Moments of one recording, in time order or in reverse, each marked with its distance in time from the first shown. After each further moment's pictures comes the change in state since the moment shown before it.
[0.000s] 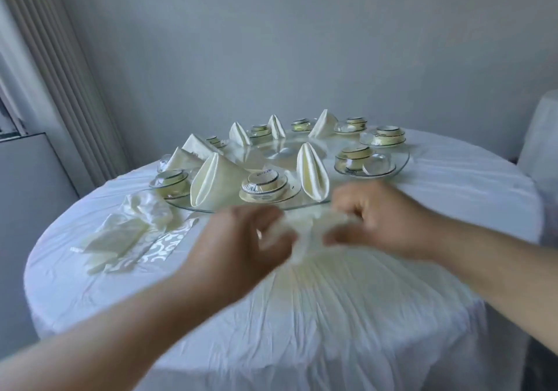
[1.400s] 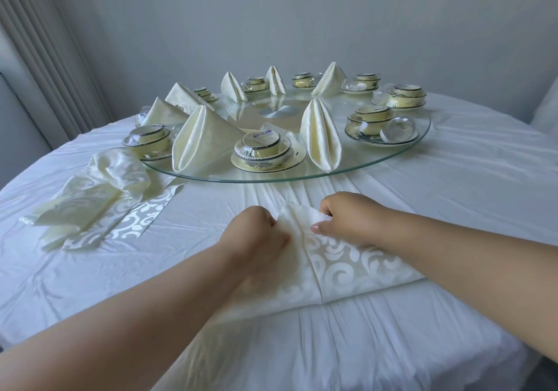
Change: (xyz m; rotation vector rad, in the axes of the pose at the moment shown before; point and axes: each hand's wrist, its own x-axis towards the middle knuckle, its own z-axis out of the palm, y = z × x) left_hand 0.037 -0.095 0.116 -0.036 -0.367 -0.692; right_hand 0.055 0.091 0.072 -0.389 -0.339 0.617
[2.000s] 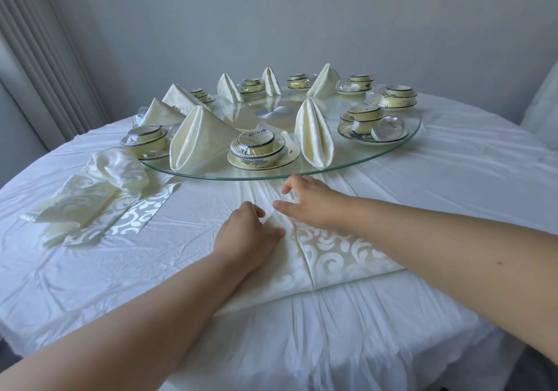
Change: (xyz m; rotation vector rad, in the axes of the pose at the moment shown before) left_hand -0.004 -0.014 0.014 -0.027 0.142 -0.037; right_hand 0.023 -0.019 0.008 0.185 0.049 -0.148
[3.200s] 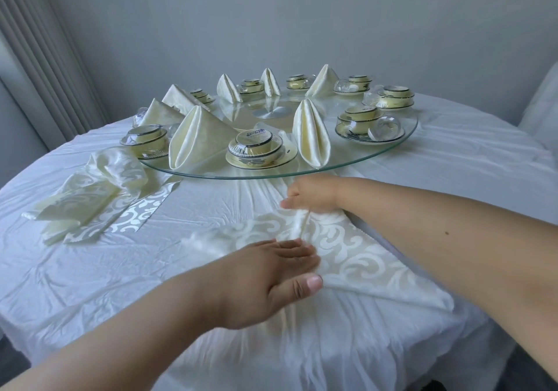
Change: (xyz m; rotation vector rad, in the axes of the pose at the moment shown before) left_hand -0.065 0.011 -0.039 0.291 -0.568 0.759; right_hand 0.029 0.017 -0.018 -0.290 -0.196 -0.113
